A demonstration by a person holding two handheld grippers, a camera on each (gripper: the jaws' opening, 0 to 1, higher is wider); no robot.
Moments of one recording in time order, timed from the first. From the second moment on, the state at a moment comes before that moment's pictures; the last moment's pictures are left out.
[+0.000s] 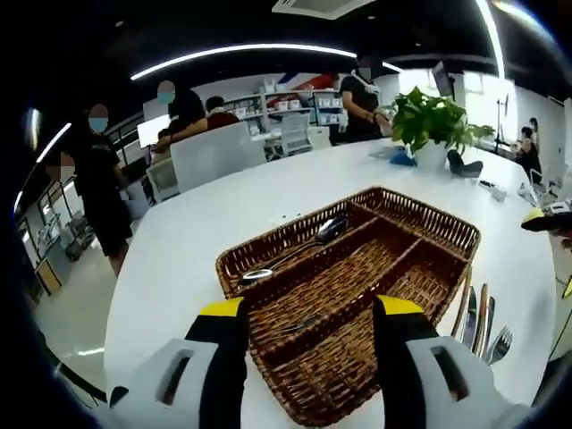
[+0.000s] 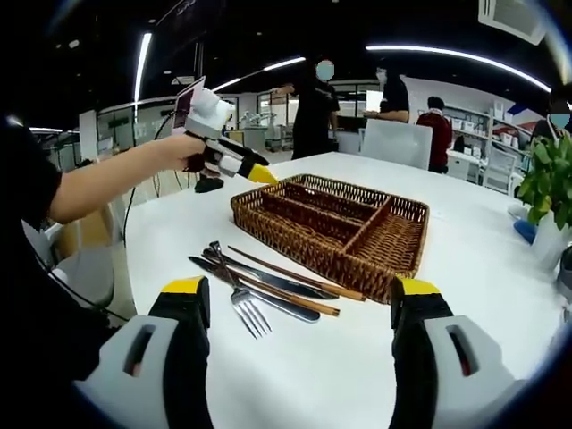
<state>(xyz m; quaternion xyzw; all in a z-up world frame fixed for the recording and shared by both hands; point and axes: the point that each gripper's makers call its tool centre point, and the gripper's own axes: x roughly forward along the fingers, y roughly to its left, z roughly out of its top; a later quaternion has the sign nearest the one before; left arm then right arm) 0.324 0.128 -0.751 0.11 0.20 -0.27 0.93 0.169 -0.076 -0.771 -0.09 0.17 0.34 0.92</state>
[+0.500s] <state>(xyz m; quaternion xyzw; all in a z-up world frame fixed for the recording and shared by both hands) 0.259 0.125 -0.750 0.10 0.18 -0.30 0.93 0.186 -0.080 -0.761 -0.09 0.17 0.33 0.92</state>
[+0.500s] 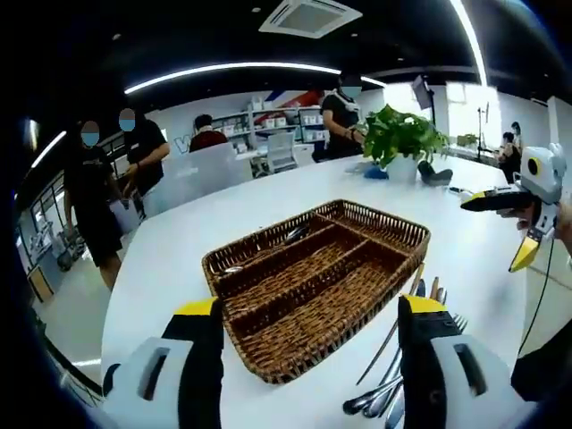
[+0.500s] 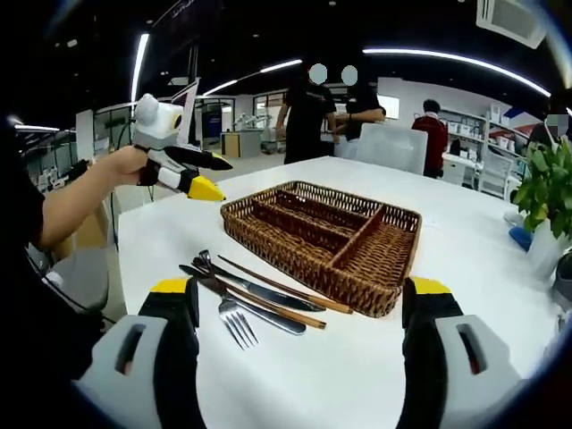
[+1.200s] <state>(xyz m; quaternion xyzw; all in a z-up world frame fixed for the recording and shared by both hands) 0.192 0.128 -0.742 0.04 0.15 -0.33 0.93 0.192 -0.090 -0.744 -0.10 0.15 0.33 0.93</state>
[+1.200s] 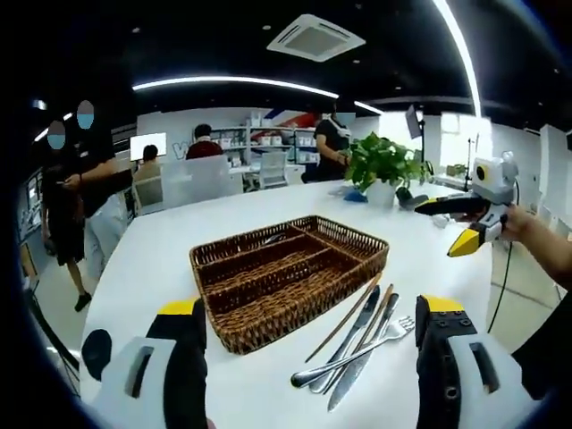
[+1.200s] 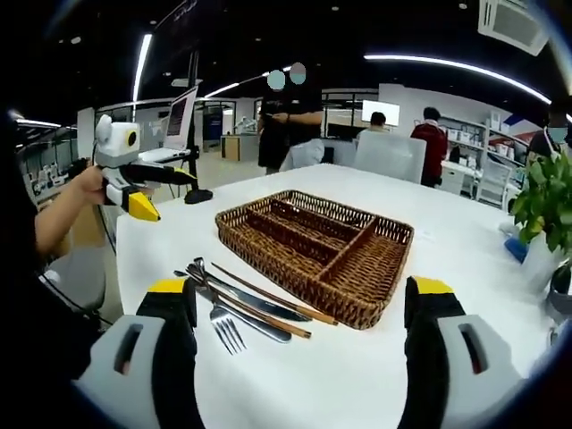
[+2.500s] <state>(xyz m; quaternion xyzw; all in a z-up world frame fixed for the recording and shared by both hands) 0.155 0.153 -0.706 0.03 0.11 -0.30 0.95 0.158 -0.093 -0.738 -0.13 0.15 0.31 0.93</state>
